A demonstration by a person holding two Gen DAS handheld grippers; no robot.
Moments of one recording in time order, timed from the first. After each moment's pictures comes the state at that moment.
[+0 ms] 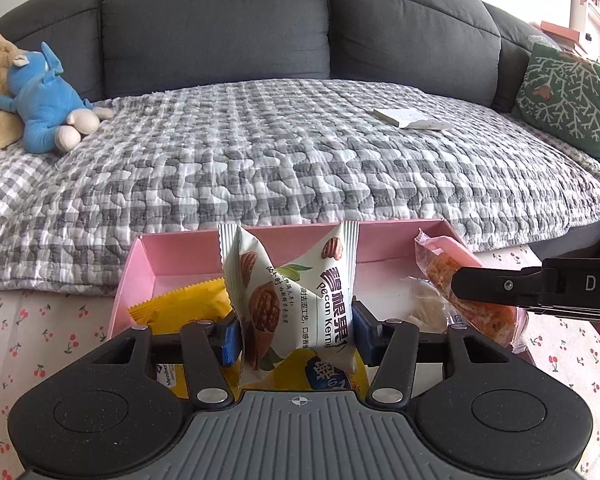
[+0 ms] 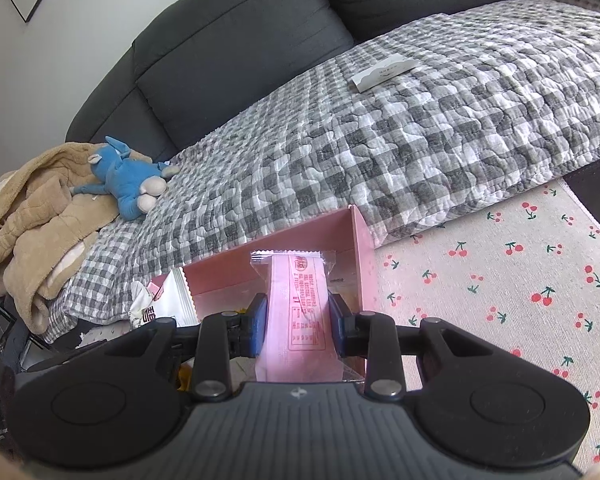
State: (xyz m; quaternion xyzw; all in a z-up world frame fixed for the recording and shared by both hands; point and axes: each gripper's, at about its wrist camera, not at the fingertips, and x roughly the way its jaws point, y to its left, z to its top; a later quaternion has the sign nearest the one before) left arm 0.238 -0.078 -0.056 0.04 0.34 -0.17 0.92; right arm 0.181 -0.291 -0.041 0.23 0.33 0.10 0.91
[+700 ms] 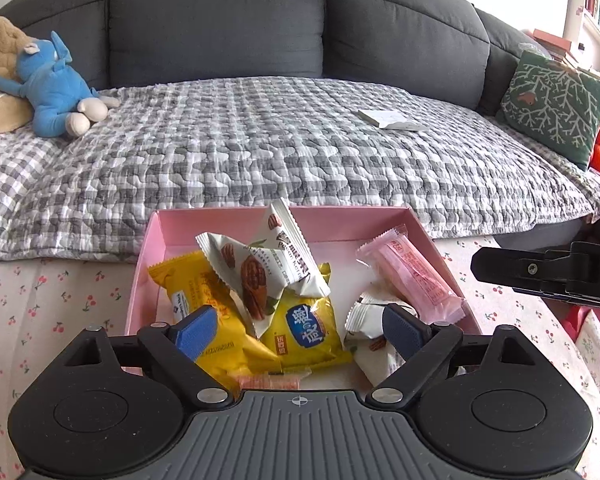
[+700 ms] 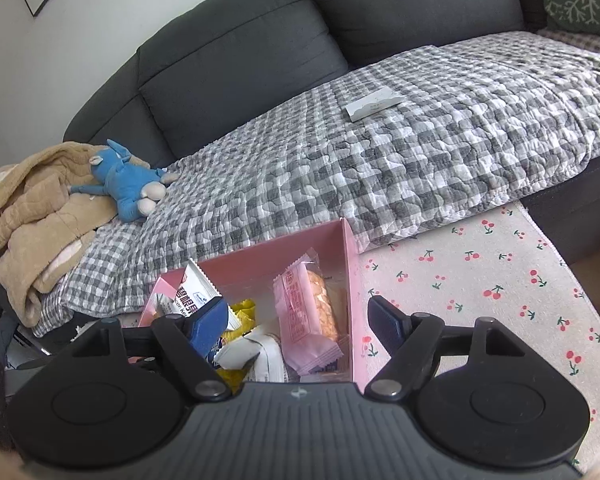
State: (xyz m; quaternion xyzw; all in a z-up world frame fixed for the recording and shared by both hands) left arm 0.189 -0.056 -0.031 0.01 0.36 -0.18 0.92; right arm 0.133 -0.287 -0.013 0.20 0.31 0.07 0.93
